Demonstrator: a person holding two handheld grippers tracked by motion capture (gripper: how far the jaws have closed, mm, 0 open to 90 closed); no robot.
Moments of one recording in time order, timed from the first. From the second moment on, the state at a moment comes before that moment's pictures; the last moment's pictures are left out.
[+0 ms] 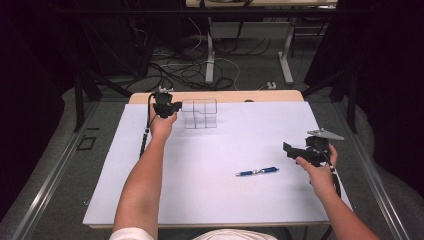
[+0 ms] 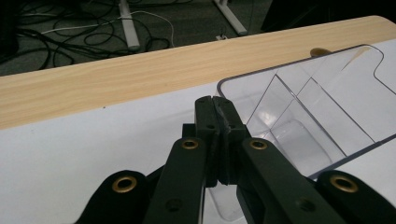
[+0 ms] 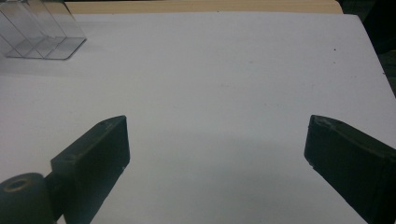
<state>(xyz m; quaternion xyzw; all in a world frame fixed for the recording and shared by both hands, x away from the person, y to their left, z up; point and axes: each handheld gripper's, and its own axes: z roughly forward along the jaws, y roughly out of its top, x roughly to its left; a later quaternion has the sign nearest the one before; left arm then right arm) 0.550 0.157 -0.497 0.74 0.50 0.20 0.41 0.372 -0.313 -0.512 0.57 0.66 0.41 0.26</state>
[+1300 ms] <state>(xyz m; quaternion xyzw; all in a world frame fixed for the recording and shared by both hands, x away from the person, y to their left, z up) 0.545 0.107 -0.491 0.74 0.49 0.18 0.42 0.372 -0.313 -0.513 0.57 0.67 0.41 0.26</state>
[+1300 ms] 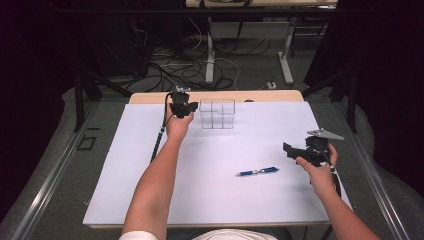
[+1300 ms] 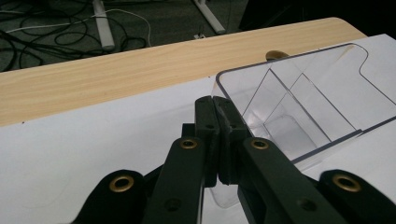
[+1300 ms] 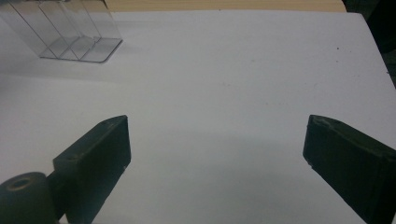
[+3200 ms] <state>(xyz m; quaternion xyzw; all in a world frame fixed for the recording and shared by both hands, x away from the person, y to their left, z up) 0.423 0.153 -0.440 0.73 0.45 0.17 0.48 0.370 -0.311 -0.501 0.55 0.68 0.41 0.26</state>
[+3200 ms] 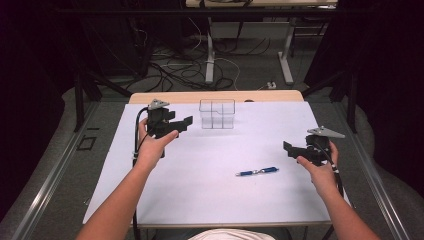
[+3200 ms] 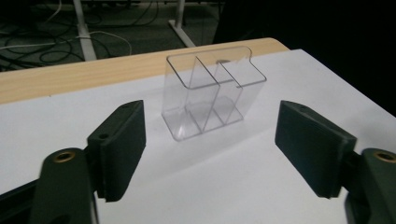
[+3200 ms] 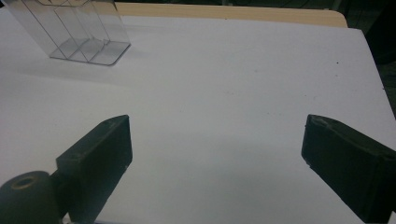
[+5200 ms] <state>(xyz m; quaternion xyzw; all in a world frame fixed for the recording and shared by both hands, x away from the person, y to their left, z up) 0.358 0.189 -0.490 0.72 0.45 0.18 0.49 0.360 -0.265 -0.483 0.29 0.86 0.30 0.30</state>
